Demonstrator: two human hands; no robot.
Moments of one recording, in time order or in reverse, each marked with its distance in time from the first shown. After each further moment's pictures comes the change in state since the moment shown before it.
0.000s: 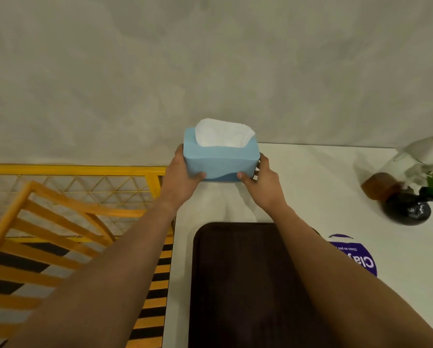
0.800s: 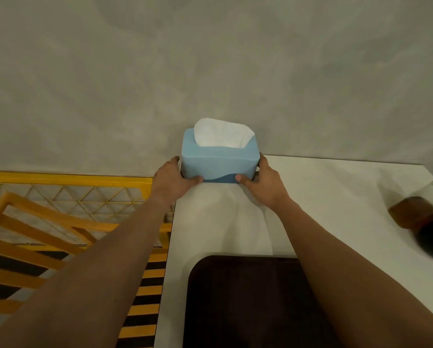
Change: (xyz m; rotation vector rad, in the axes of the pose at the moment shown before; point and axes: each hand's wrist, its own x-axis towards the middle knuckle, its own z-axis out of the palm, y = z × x) left_hand 0.080 -0.061 0.016 0.212 -0.065 -0.210; right_hand 0.091 0.031 0.022 -0.076 -0.121 -0.020
